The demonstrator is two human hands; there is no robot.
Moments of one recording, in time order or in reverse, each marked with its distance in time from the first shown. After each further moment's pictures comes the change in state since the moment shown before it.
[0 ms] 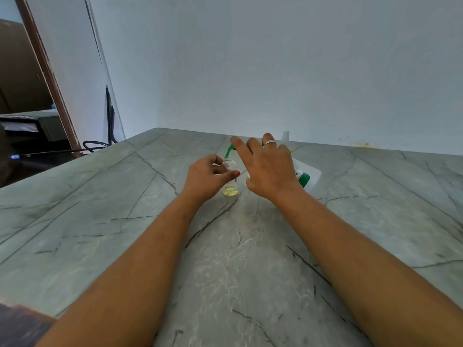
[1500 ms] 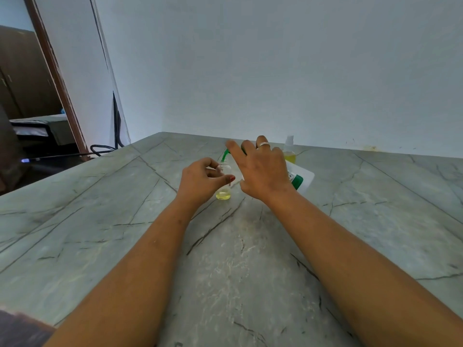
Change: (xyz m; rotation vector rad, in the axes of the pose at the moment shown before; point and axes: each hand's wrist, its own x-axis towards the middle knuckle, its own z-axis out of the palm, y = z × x) left_hand 0.002 -0.005 -0.012 0.053 0.053 -0.014; right_hand 0.015 -0.013 0.006 0.060 0.041 0.004
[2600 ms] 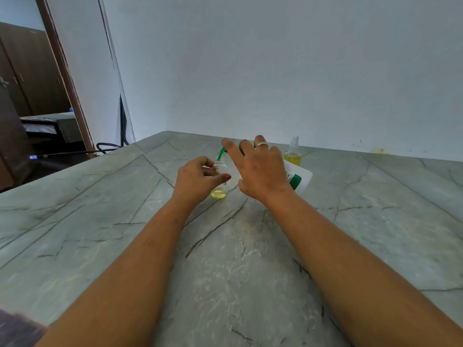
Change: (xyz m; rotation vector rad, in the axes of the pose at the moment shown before) left_hand 0.012 -0.014 -0.005 0.049 0.061 0.009; right_hand 0.008 -0.004 0.005 0.005 -0.003 -0.037
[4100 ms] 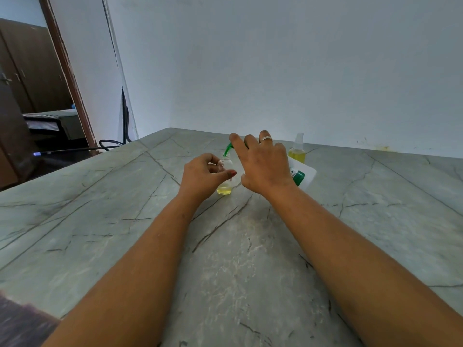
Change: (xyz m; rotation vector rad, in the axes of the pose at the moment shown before) left_hand 0.000 0.000 0.003 -0.019 0.007 -0.017; right_hand 0.006 -0.004 0.001 0.036 -0.043 0.057
